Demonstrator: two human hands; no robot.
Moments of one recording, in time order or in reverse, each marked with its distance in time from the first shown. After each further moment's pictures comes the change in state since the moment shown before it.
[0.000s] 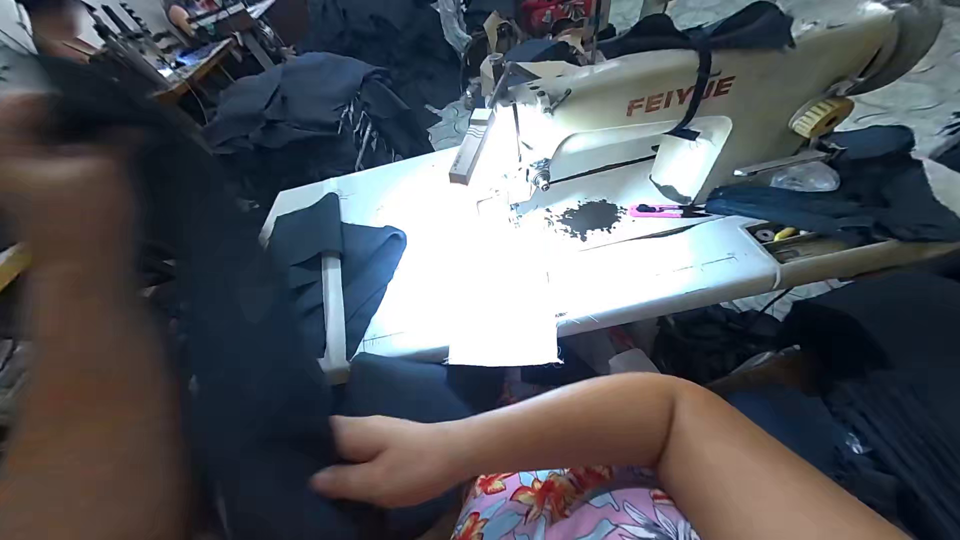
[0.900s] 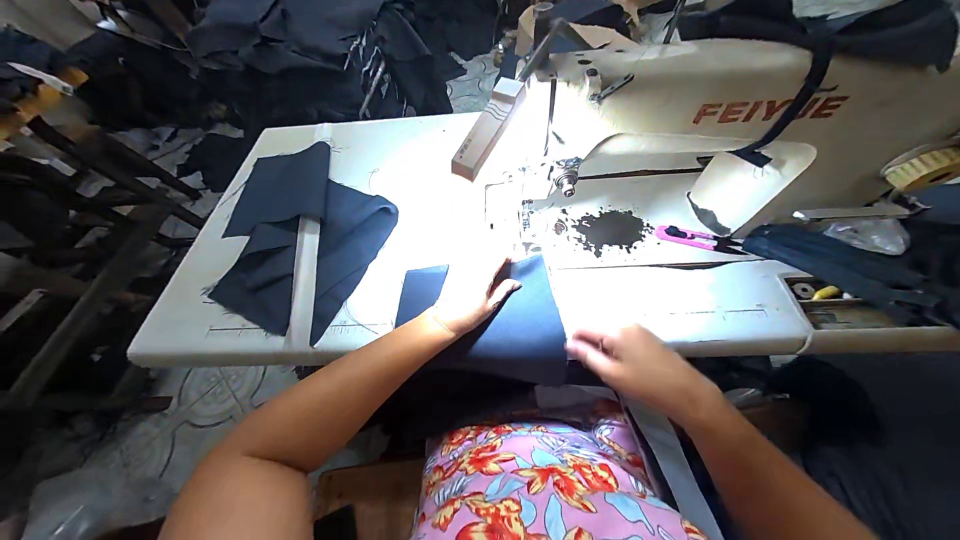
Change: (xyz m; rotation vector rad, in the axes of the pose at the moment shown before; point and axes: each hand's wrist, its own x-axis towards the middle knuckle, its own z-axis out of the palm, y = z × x) left_hand -0.157 0.078 0.276 -0.272 -0.446 0.364; right_hand -0.176 -0.004 -0.178 -0.969 0.433 0.570
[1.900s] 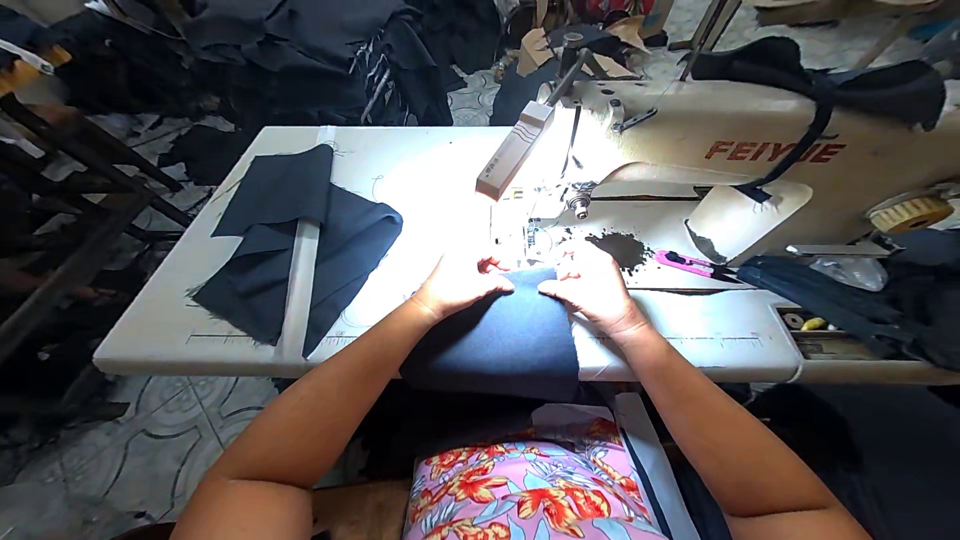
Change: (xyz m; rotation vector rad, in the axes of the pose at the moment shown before) left_hand 0.028 -0.014 -0.041 -0.579 -0.117 -0.302; right_hand 0.097 0.005 -0.003 0.229 0.425 -0.087
